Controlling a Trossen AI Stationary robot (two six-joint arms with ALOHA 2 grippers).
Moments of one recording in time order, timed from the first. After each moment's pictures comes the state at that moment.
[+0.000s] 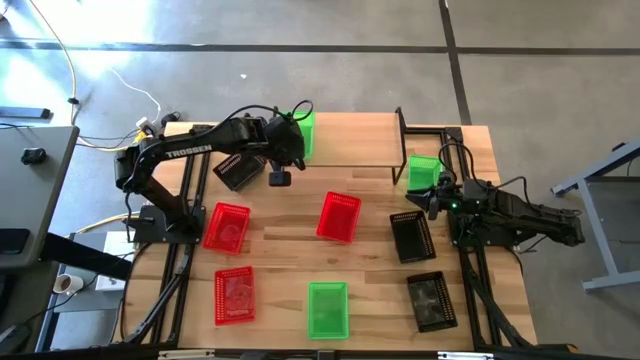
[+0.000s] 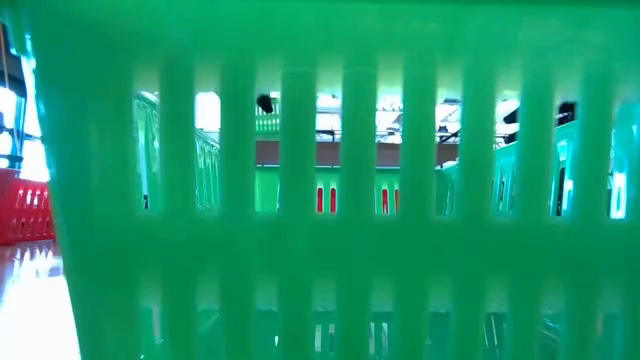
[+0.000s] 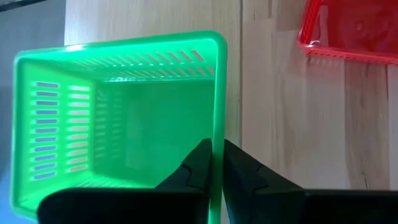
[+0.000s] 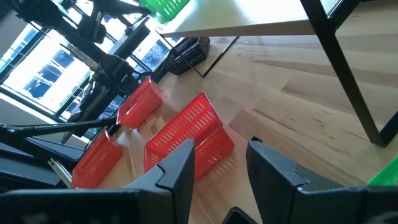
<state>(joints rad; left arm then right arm) 0.45 1.56 1.43 -0.92 -0.19 0.44 -0.17 0.01 0.13 -0.39 0.11 0.76</state>
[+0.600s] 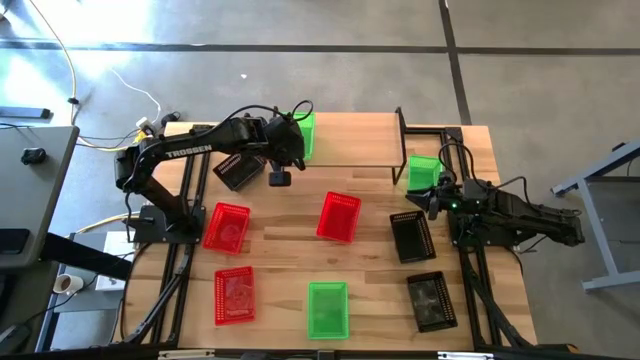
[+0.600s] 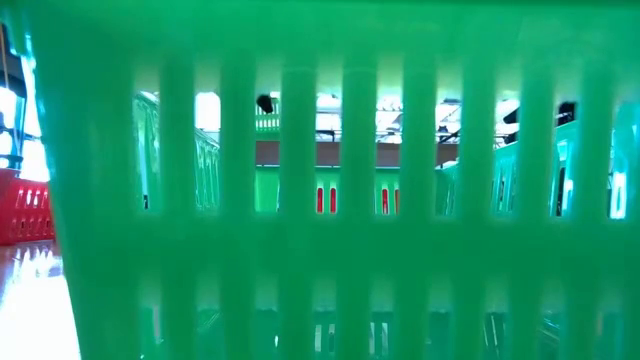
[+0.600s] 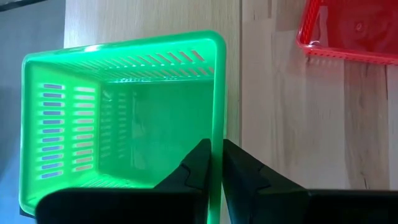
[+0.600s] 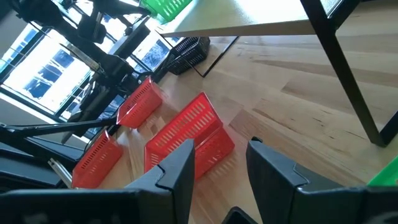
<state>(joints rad) 0.45 1.56 1.43 -0.92 -0.19 0.44 -0.17 0.01 0.13 -0.39 0.11 0.76</state>
